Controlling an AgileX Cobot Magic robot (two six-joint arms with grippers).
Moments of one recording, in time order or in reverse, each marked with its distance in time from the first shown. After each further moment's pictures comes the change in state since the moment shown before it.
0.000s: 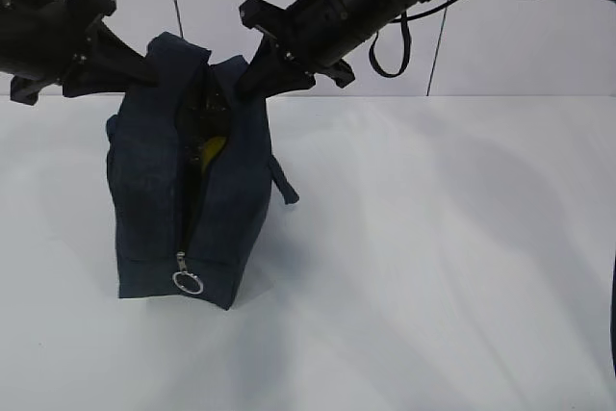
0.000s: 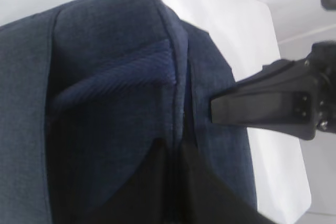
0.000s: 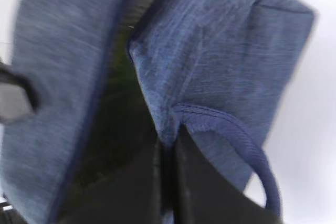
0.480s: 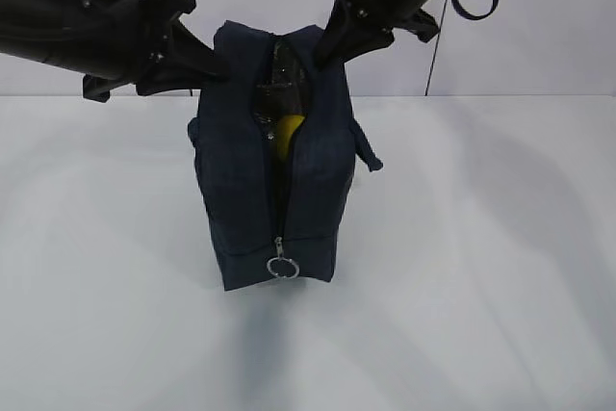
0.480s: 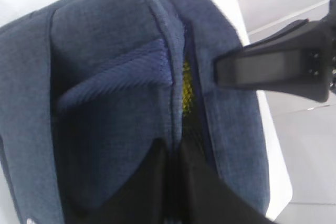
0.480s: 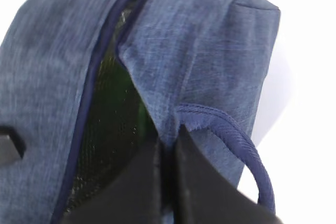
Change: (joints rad) left arm -0.202 0.002 0.000 -0.084 -0.131 0.008; right arm -0.073 -0.132 -0.021 -0.281 0.105 0.196
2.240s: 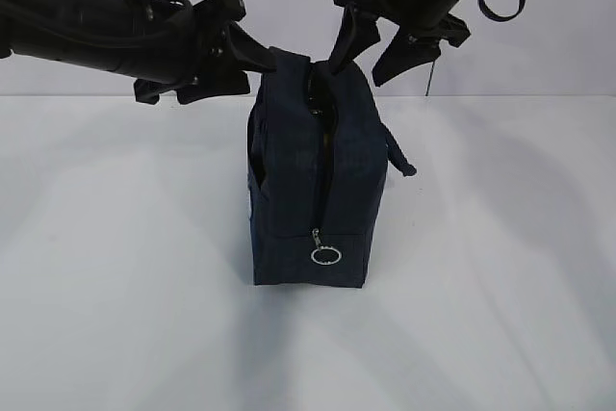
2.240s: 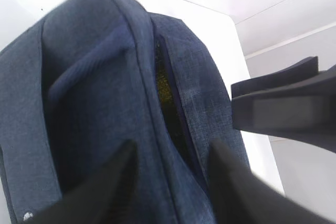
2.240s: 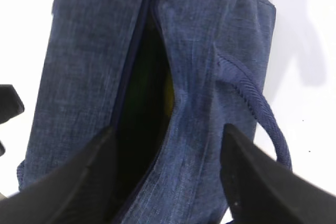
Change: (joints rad) left arm -0.069 0.140 -0.071 -0.173 -0.124 0.117; right arm -0.022 -0.011 0.023 -0.141 0.000 0.071
